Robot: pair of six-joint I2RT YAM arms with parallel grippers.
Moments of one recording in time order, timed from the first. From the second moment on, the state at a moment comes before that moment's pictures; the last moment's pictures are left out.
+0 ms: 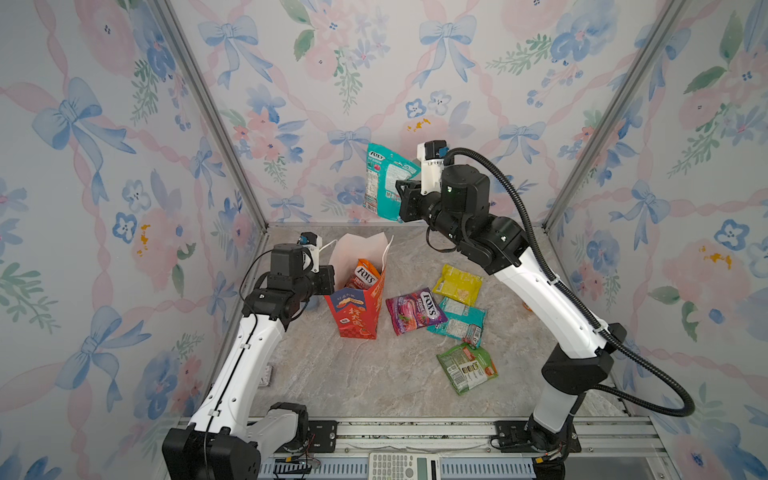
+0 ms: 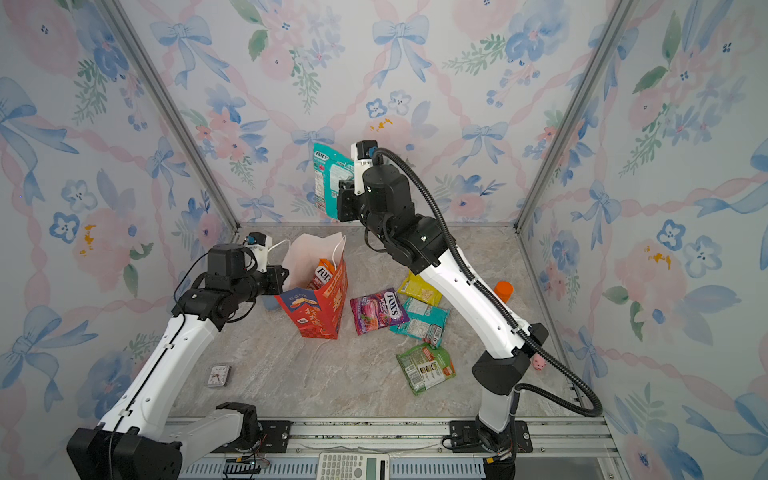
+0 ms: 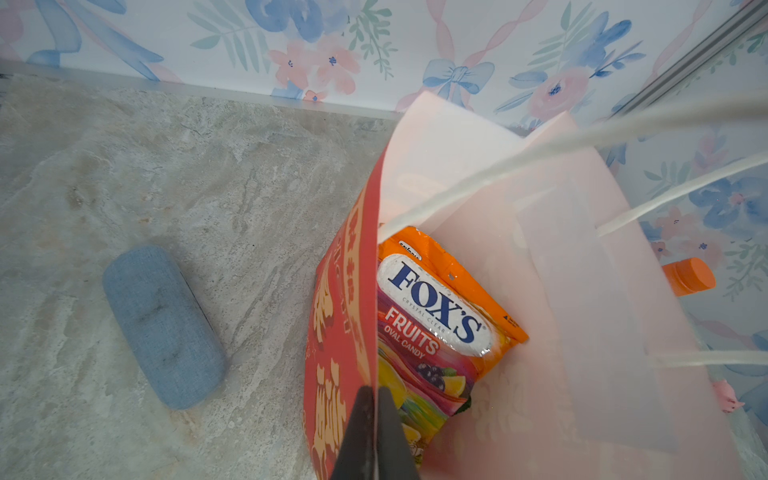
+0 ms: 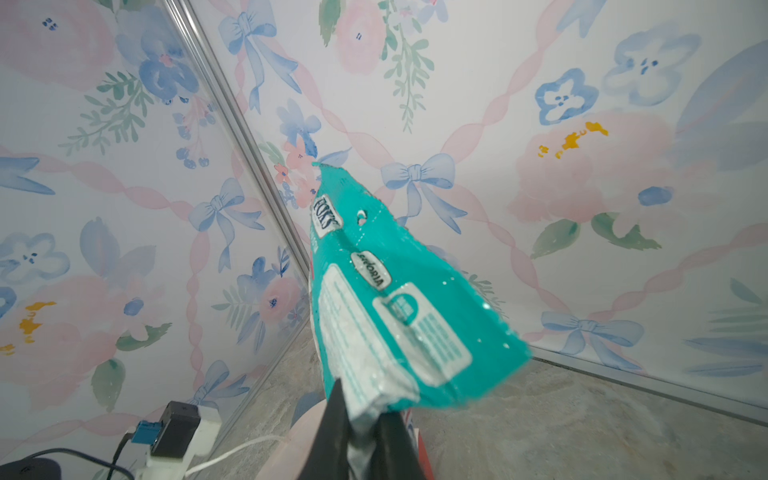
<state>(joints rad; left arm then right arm) -0.12 1.11 1.07 -0.59 0.24 -0.19 0.85 1.84 2.30 -0.59 0.27 0.29</state>
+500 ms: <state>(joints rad) -0.12 1.11 1.07 -0.59 0.24 -0.19 0.91 1.90 2.29 -0.63 0.24 0.29</state>
